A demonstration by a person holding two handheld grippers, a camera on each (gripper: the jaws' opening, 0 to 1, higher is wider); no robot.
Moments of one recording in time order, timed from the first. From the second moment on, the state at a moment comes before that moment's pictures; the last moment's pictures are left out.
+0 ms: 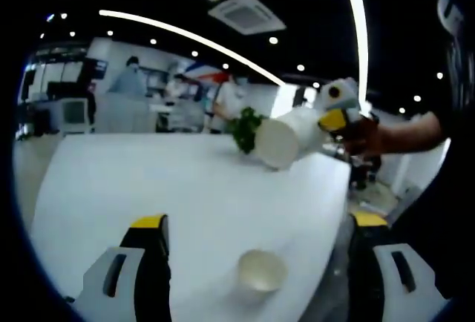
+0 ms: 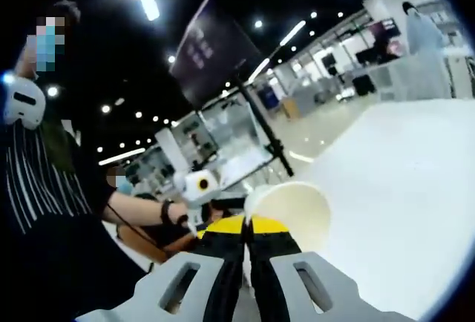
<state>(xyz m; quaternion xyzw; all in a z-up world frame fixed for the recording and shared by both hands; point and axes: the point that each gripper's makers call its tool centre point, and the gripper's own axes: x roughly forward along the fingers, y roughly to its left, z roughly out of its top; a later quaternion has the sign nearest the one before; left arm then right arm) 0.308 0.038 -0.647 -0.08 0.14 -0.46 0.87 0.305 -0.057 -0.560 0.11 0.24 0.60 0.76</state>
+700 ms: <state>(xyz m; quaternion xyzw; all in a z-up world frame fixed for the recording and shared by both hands) 0.297 0.055 -0.682 -0.04 0.17 -0.46 0.87 0.295 -0.033 -0.580 -0.10 0.29 0.62 0.73</state>
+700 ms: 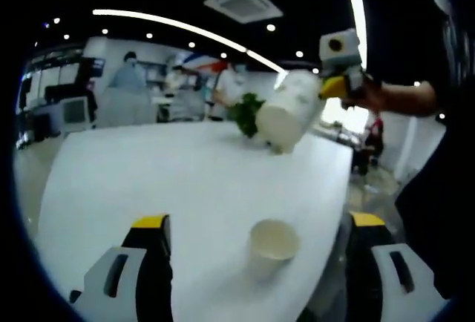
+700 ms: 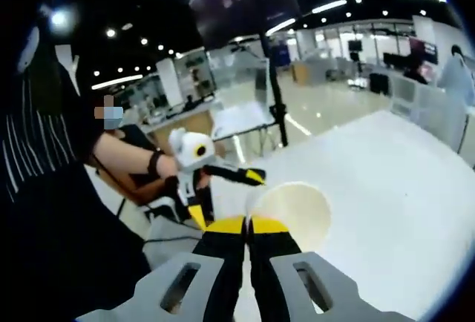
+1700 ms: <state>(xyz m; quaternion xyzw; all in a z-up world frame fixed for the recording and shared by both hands) 0.286 0.067 -0.698 -0.05 0.18 -0.46 0.87 0.281 -0.024 -0.640 -0.23 0.34 0.61 0.68</state>
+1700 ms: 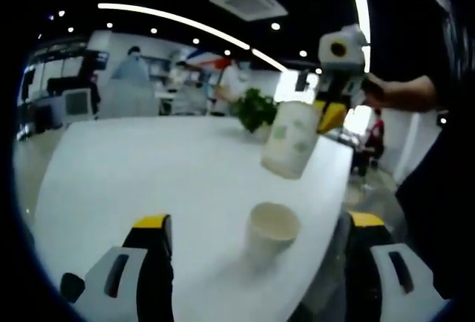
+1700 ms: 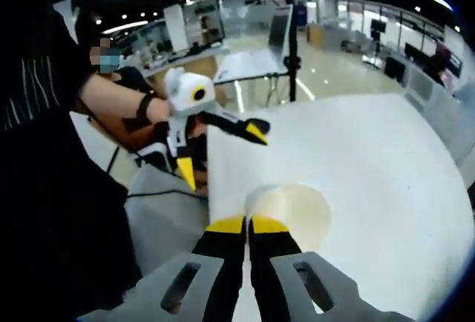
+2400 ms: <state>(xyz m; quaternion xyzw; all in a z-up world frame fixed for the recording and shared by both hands) 0.275 0.072 -0.715 -0.05 0.20 -0.46 0.86 0.278 -0.020 -0.658 -0.26 0.36 0.60 0.66</state>
